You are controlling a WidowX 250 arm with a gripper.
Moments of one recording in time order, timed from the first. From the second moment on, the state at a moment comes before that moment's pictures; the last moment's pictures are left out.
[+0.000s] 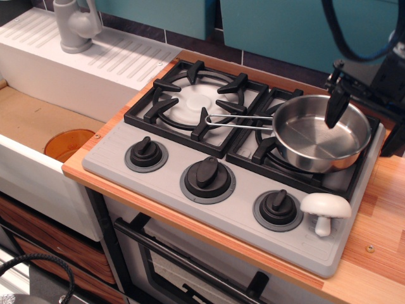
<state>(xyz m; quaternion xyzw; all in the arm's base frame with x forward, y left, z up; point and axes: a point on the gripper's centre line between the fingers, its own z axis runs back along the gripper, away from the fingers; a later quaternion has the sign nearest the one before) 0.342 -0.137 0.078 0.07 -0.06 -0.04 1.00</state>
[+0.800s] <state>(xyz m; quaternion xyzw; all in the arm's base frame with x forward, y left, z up) 0.337 -0.132 0.094 0.07 -0.06 -0.04 0.99</state>
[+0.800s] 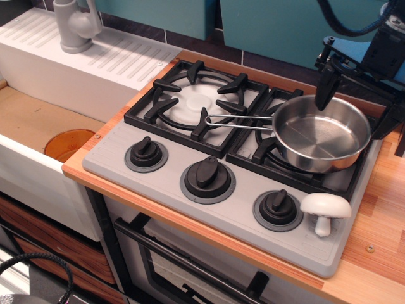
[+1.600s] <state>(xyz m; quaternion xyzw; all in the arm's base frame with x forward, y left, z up) 0.283 -0.142 0.090 0.11 -0.11 0.01 0.99</state>
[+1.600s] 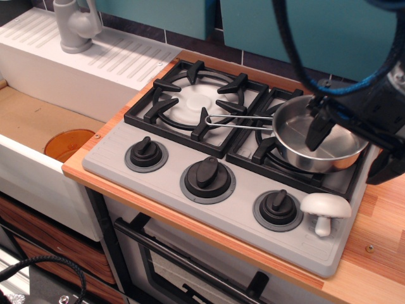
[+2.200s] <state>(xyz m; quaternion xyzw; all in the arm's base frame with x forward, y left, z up) 0.266 -0.142 0.061 0.12 -0.15 0.02 0.98</state>
